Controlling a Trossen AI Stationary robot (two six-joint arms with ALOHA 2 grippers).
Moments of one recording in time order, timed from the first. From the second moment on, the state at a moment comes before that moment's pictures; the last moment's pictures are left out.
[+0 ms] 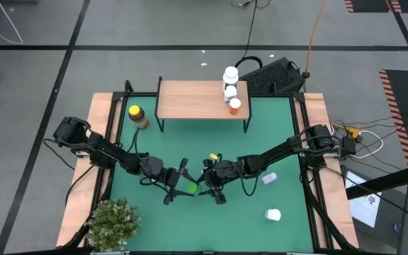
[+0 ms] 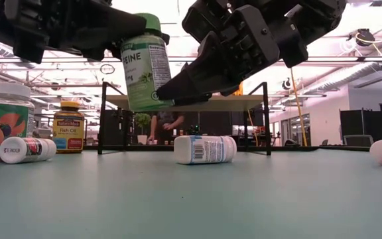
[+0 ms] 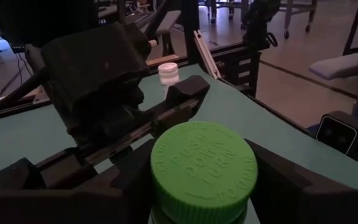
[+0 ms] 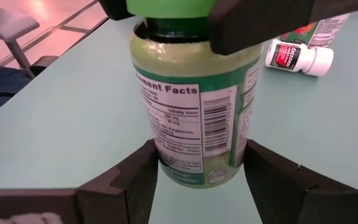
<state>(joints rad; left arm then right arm) -0.31 1.57 0.52 0.87 0.12 0.15 0.20 1.90 0.96 0.45 -0.11 -0.02</state>
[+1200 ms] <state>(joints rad) -0.08 1.40 0.75 0.27 -0.04 0.17 0.20 1.30 0.96 -0.05 0.29 -0.11</state>
